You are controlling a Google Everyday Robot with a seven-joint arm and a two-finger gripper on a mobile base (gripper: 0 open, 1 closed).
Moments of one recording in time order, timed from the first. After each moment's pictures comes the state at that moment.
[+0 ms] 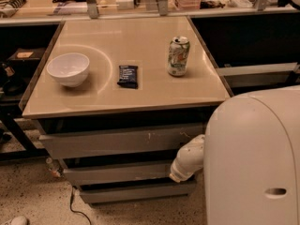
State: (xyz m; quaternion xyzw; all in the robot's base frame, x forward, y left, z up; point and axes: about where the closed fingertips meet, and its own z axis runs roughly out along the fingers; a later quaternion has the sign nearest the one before) arm 0.510 -0.113 0.413 -0.48 0.87 0.04 0.12
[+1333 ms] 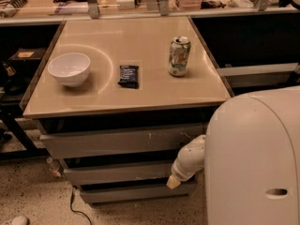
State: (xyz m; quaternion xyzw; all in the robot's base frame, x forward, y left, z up) arm 0.512 -0.114 0.412 -0.48 0.87 0.04 0.12
